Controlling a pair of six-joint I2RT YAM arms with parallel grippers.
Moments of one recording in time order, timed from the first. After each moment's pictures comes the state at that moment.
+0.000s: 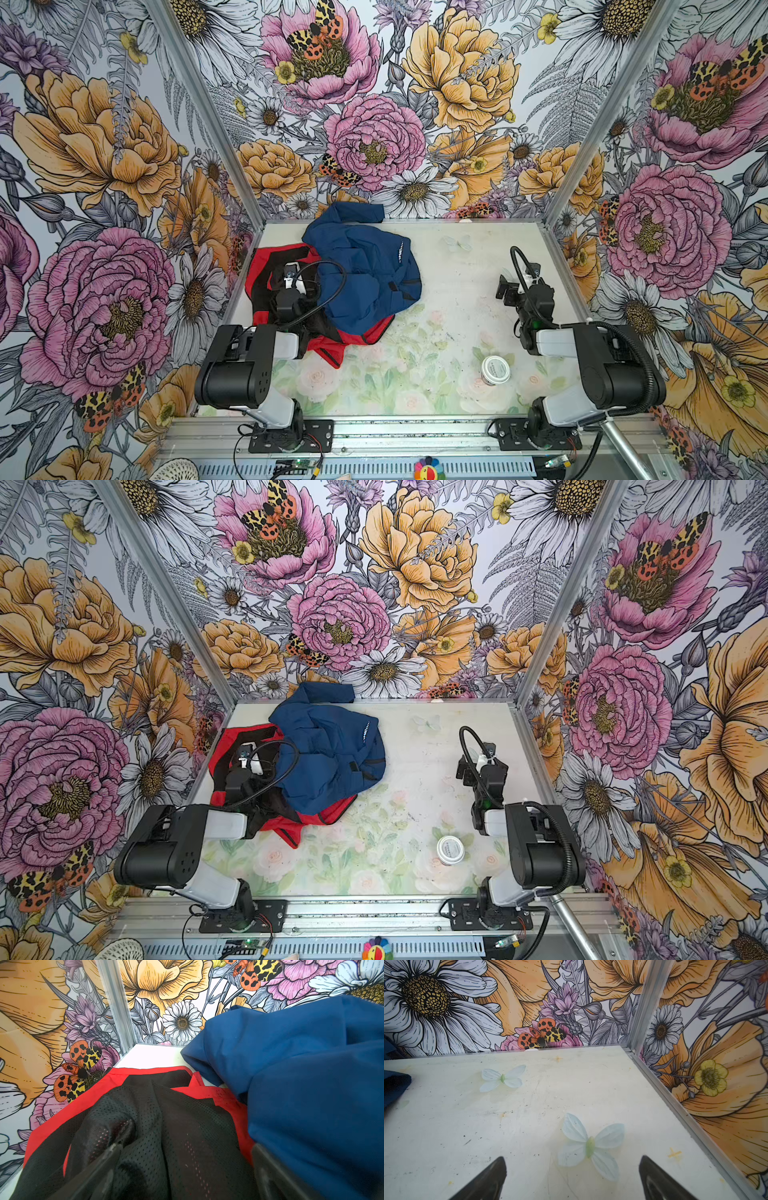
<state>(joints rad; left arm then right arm) -0.01 1.55 0.36 0.99 -0.17 -0.04 -0.03 1.53 0.38 0.85 0.10 0.03</state>
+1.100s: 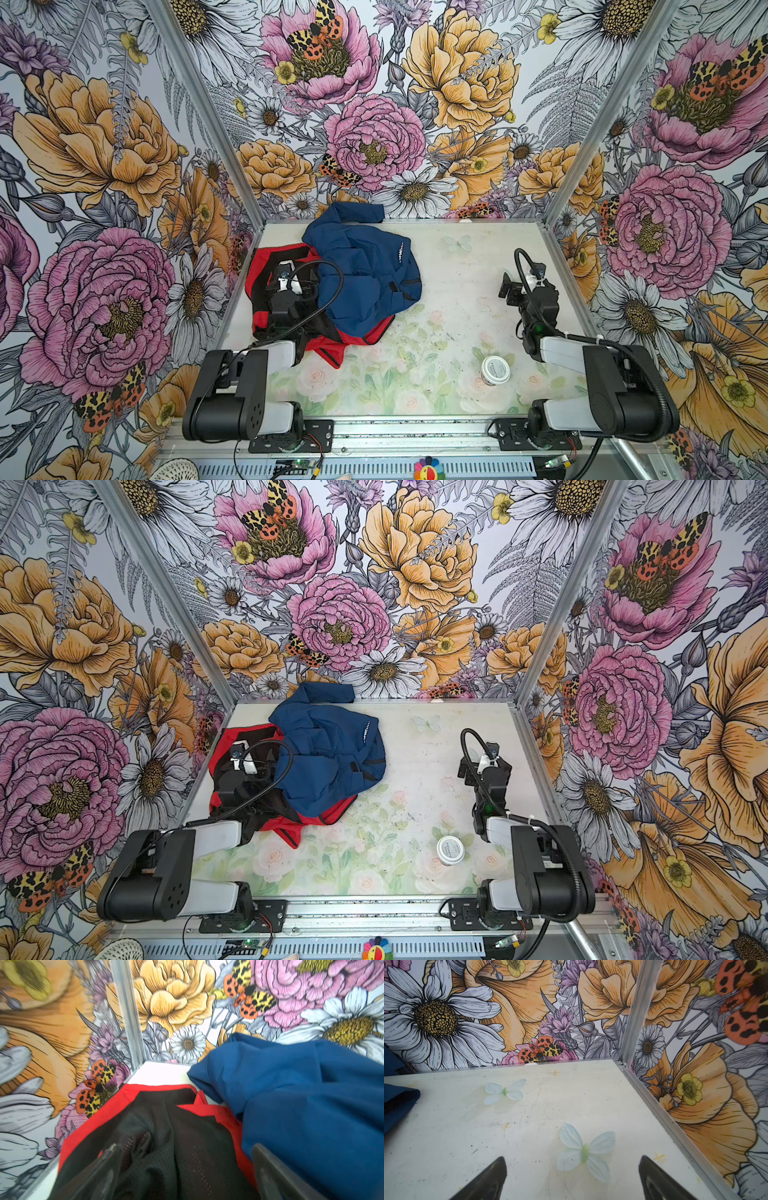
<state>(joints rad) -0.04 1.29 0.34 0.87 -0.25 -0.04 -0.01 1.34 0.35 0.76 0.16 0.03</state>
